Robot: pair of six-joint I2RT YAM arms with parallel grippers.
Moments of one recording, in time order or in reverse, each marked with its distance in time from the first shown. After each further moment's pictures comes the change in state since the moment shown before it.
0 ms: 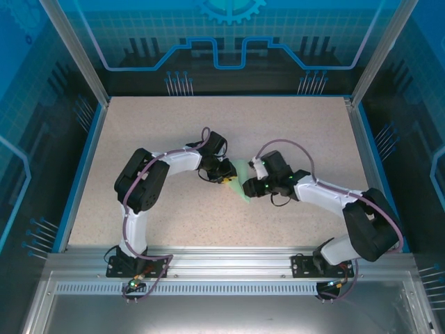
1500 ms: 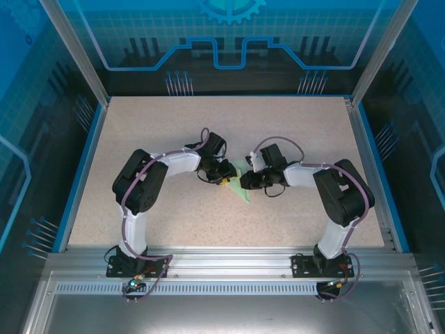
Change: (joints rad) left arm -0.002 -0.023 -0.029 0.008 -0.006 0.000; right arm -0.090 0.327 0.106 0.158 -0.273 0.049
